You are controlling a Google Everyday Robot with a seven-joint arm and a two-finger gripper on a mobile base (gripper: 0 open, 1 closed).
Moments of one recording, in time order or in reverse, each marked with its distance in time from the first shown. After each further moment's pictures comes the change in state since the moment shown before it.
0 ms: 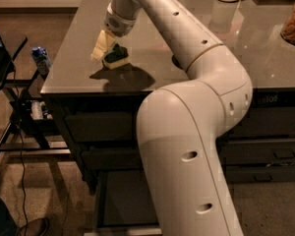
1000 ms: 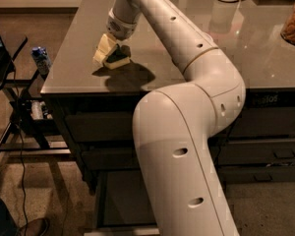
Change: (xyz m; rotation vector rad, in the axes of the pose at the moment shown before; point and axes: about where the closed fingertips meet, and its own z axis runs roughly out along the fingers) arm 0.007 -0.009 0.017 -0.008 0.025 0.041
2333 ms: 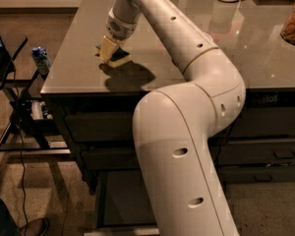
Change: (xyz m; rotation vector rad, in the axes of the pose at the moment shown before) arm 0.000 0.000 0.000 0.000 0.000 0.000
